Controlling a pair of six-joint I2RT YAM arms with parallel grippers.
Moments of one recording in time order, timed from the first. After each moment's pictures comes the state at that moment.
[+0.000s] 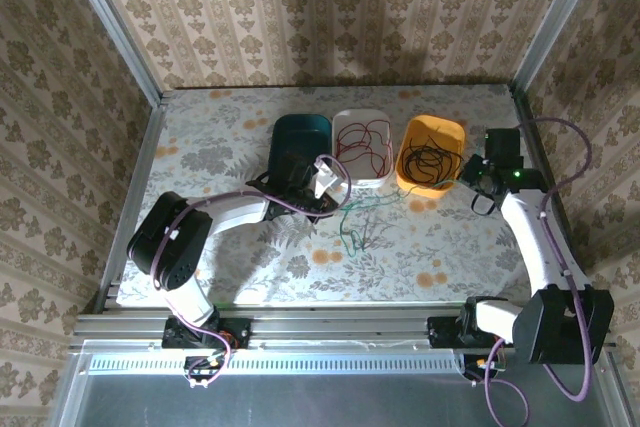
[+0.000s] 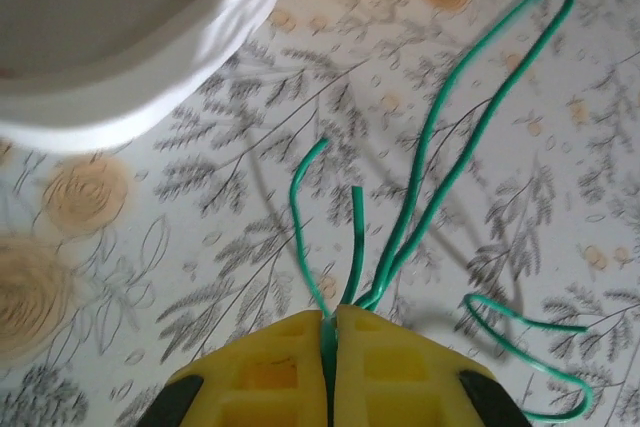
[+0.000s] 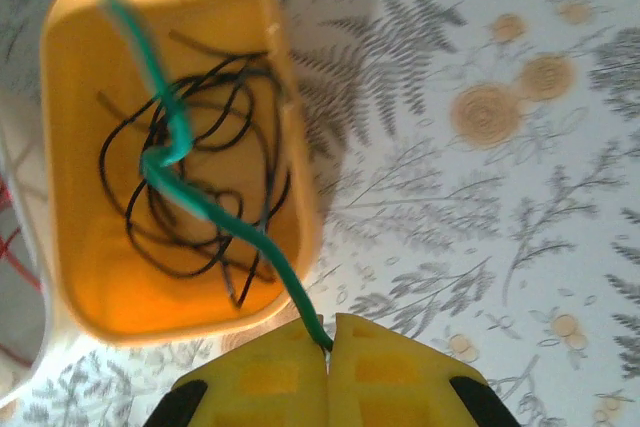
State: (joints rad) left arm -0.68 1.69 0.91 -0.07 0.48 0.09; right arm -0.13 1.18 0.98 -0.71 0.09 0.54
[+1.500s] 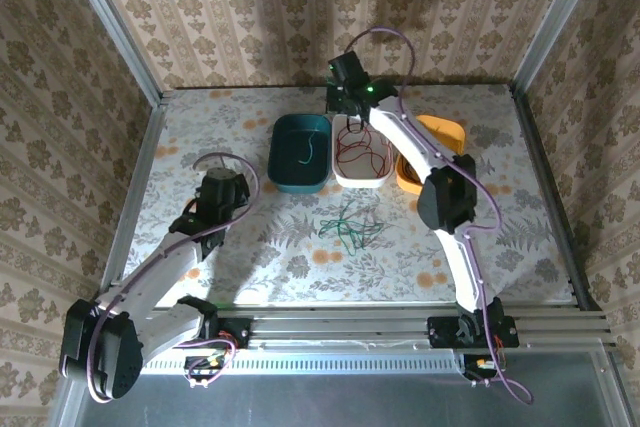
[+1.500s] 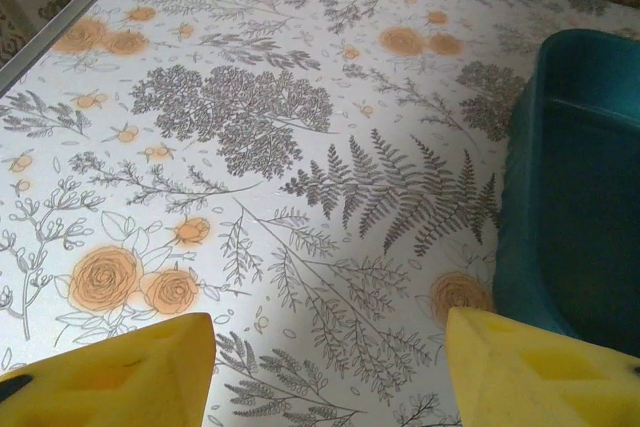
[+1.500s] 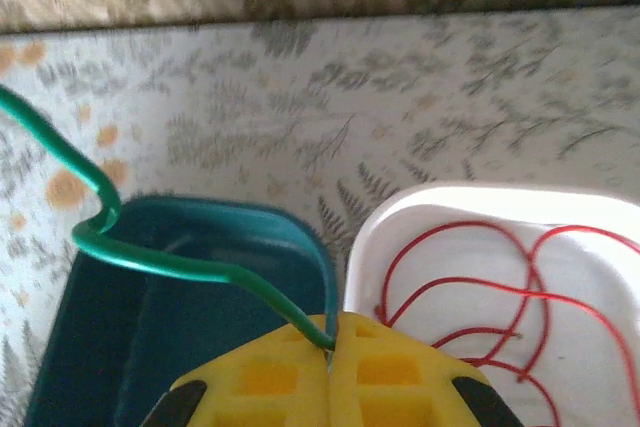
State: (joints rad) left arm -0.42 1.03 0.59 -0.19 -0.45 -0.46; right arm 0.49 2.36 2.38 -0.83 0.17 0.42
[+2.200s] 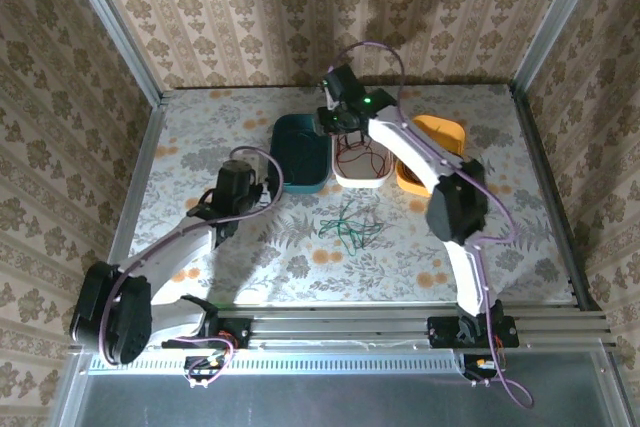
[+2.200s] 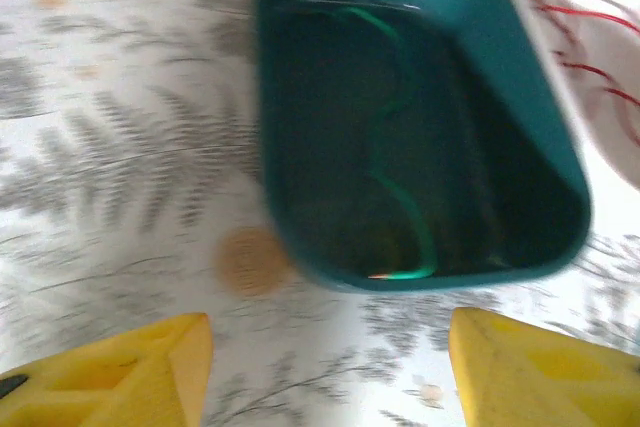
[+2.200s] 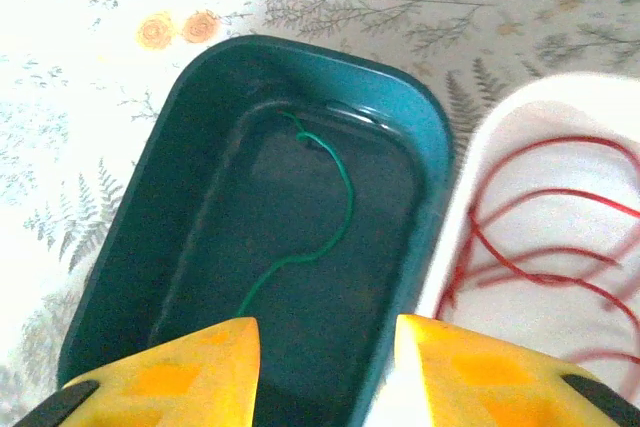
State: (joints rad) left arm -0.49 1.24 0.64 -0.02 -0.02 -0.29; right arm 0.54 2.08 2.02 -0.79 0.03 0.31
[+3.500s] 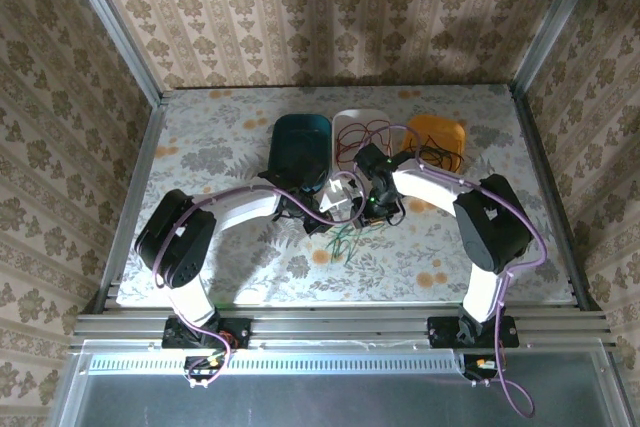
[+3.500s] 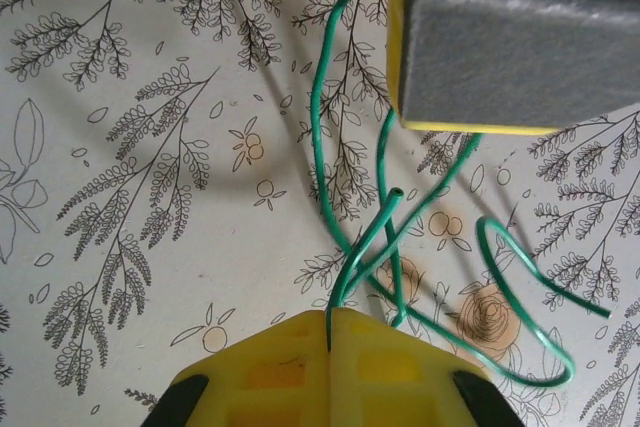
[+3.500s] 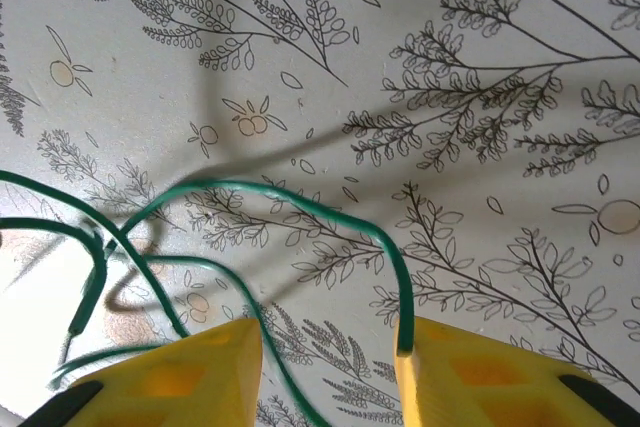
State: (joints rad) left arm -0.76 1.73 1.08 -0.51 0.39 0.36; right arm 0.53 1.83 1.22 -0.83 -0.24 0.19
